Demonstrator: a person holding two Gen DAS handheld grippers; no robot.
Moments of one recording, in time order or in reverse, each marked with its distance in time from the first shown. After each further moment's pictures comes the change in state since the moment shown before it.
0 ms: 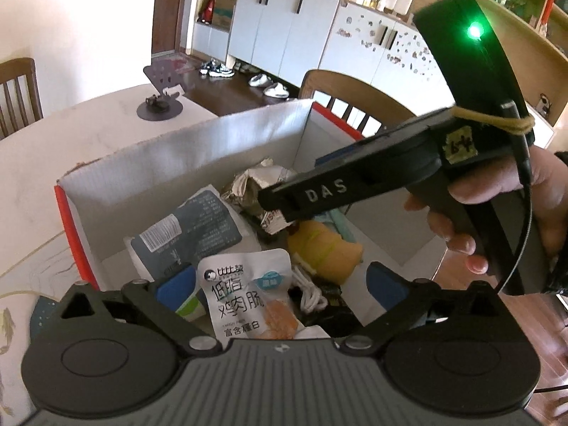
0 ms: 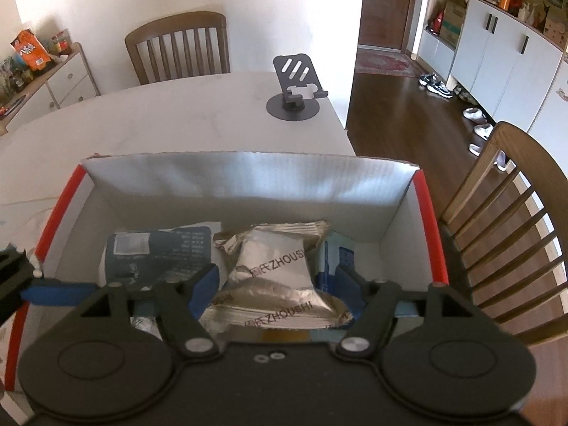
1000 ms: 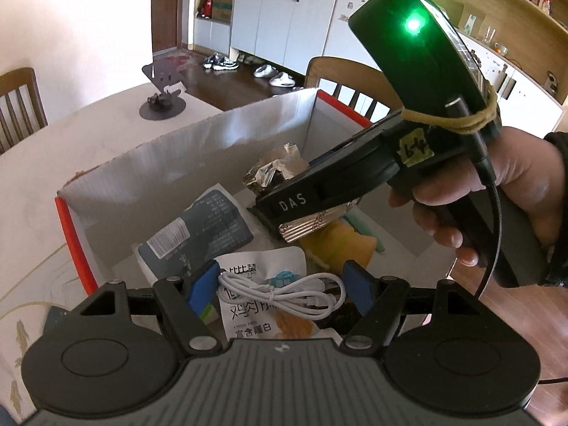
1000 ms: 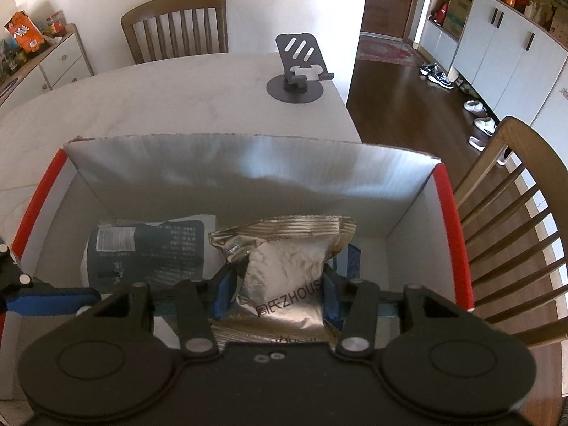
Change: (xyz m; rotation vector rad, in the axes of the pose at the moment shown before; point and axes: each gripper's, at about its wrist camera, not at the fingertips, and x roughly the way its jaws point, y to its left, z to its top) left arm 0.009 -0.004 0.006 0.052 0.051 0.044; right arm 0.026 0.007 0.003 -0.024 0.063 -0.025
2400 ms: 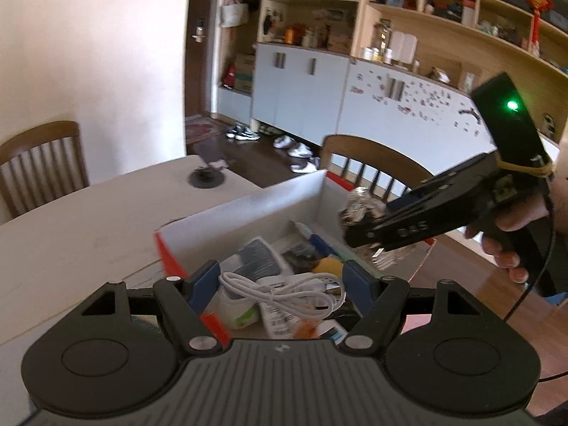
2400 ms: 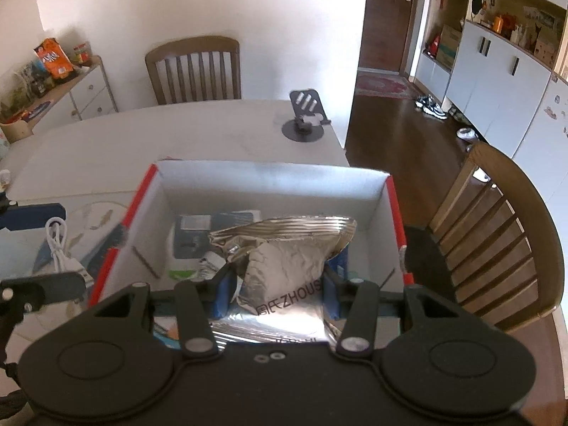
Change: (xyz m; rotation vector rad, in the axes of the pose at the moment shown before) left arm -0.106 0.002 -0.024 0.014 -0.251 0.059; right arm -0.115 0.018 -0.038 0.008 -0.124 0.008
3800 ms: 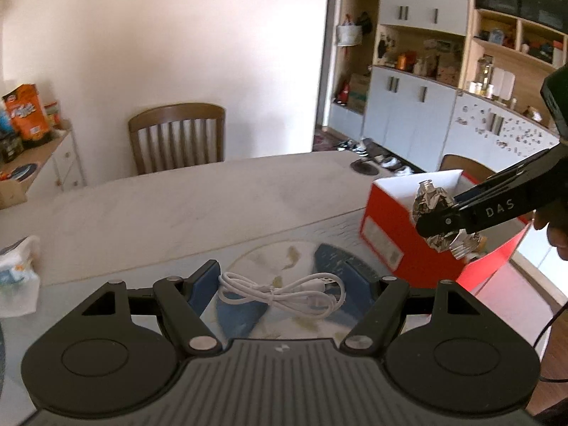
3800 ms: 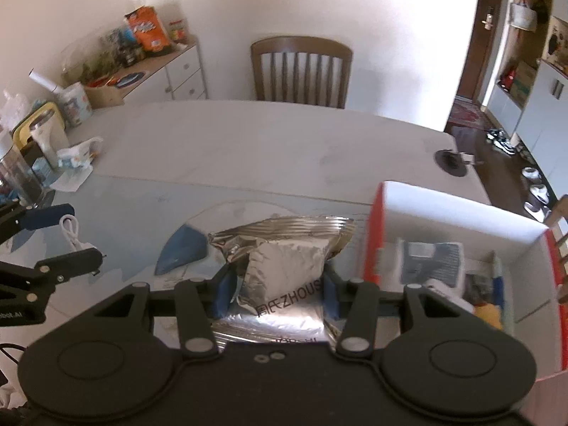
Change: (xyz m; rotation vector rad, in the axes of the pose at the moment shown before) left arm -0.168 0.133 -0.107 -0.172 -0.074 0.316; right arm -0.014 0.204 0.011 -0.154 -0.019 0.160
